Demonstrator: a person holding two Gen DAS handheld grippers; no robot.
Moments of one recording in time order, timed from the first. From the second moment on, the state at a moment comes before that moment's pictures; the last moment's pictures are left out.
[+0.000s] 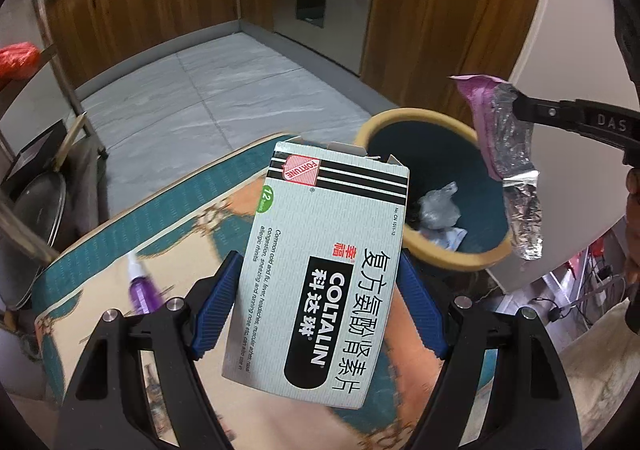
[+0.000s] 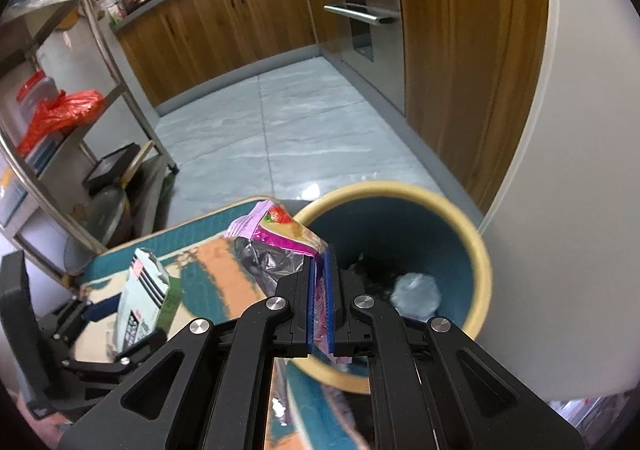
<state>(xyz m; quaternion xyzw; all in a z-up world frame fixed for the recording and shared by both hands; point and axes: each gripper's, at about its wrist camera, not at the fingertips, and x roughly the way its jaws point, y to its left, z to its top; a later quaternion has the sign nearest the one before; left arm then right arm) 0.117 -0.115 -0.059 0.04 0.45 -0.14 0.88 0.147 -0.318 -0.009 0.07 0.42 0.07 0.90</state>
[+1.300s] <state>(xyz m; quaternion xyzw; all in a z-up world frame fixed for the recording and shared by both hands) 0.164 -0.221 -0.083 0.05 0.41 -0.20 0.89 0.170 -0.368 -0.055 0.06 0.44 -0.03 0.89</state>
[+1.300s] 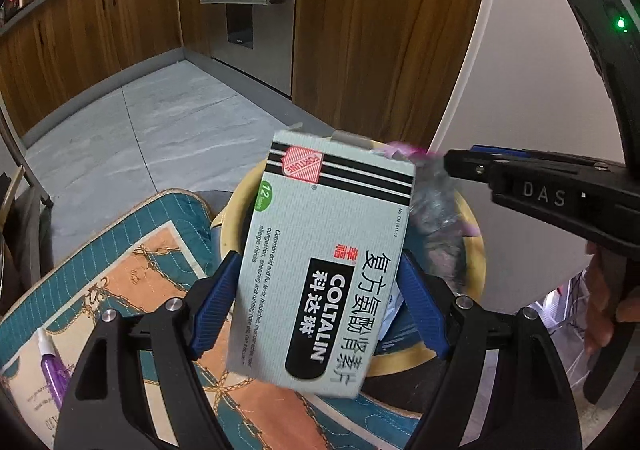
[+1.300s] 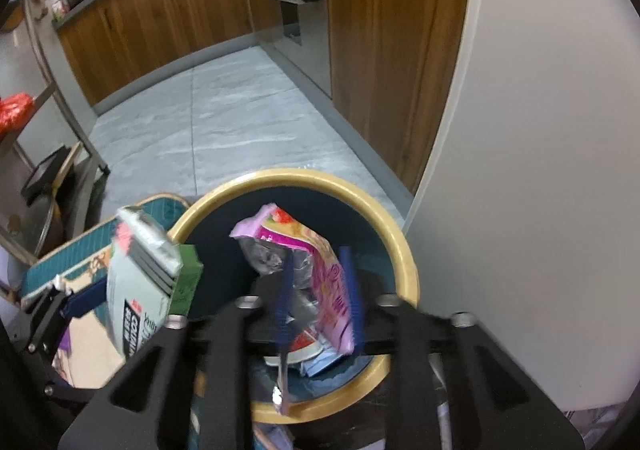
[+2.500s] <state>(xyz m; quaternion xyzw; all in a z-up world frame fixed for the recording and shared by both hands) 0.081 -0.094 -0.027 0.07 0.39 -0.12 0.91 0.139 -0.312 -0.012 0.12 0.41 0.03 0.90</state>
